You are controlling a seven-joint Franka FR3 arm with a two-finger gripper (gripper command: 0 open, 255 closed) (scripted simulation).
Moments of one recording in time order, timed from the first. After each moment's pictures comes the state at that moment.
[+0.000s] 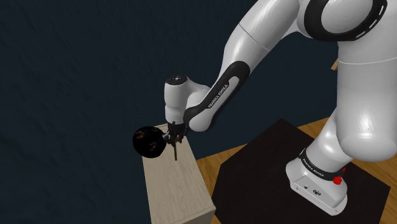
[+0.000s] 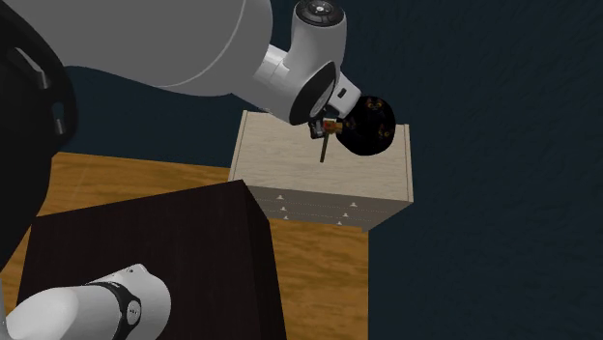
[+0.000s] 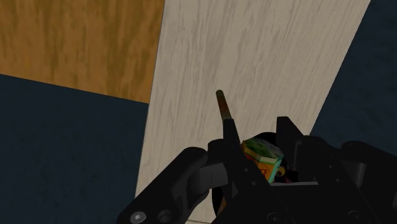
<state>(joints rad) 0.32 0.49 0.31 -2.17 -0.27 2.67 0.85</state>
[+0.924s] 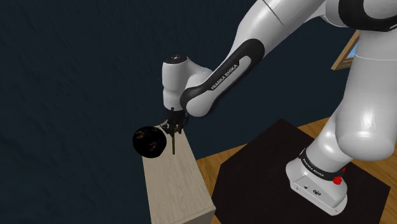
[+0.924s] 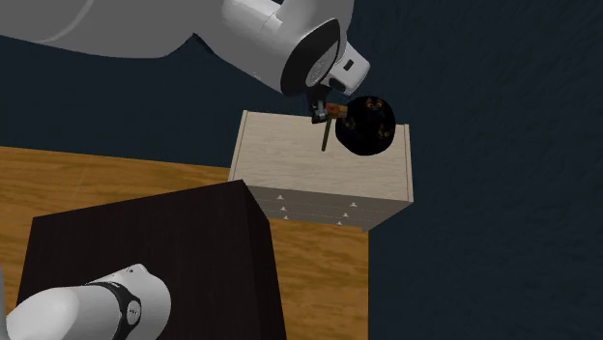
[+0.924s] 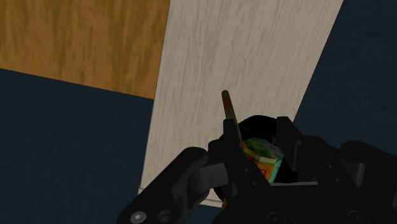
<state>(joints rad) 0.27 0.33 0.38 -2.18 -0.18 2.54 0.78</state>
